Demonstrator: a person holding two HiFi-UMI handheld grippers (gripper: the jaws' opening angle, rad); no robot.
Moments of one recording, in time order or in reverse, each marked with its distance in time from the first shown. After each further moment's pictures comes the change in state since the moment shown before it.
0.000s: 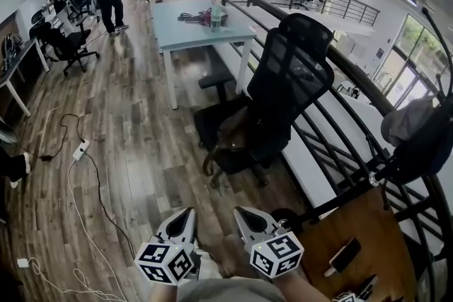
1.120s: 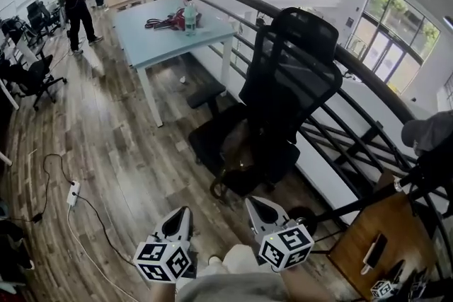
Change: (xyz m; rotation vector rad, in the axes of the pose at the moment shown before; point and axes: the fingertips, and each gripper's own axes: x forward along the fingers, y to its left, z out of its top) left arm 0.149 0.161 0.100 0.067 0.134 -0.111; right arm 0.183 -0.074 0.070 0.096 -0.100 -0.273
